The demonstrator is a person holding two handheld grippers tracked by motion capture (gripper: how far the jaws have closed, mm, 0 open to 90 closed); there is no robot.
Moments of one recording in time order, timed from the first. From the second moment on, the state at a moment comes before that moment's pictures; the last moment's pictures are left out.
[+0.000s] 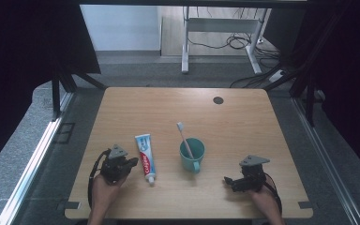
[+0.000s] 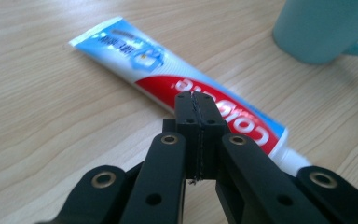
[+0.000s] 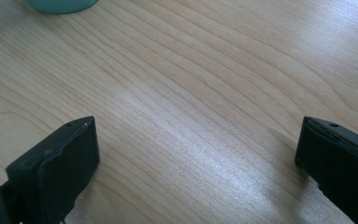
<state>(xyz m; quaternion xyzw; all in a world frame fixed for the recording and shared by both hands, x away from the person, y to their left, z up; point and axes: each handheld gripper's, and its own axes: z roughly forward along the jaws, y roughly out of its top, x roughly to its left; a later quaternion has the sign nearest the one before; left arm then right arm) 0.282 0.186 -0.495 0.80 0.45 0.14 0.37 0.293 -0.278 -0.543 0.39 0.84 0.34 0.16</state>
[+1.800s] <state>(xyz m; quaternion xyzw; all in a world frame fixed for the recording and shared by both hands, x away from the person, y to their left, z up) 0.281 0.154 -0.503 0.82 0.44 0.10 0.35 0.293 -0.278 -0.543 0.39 0.84 0.34 0.16</state>
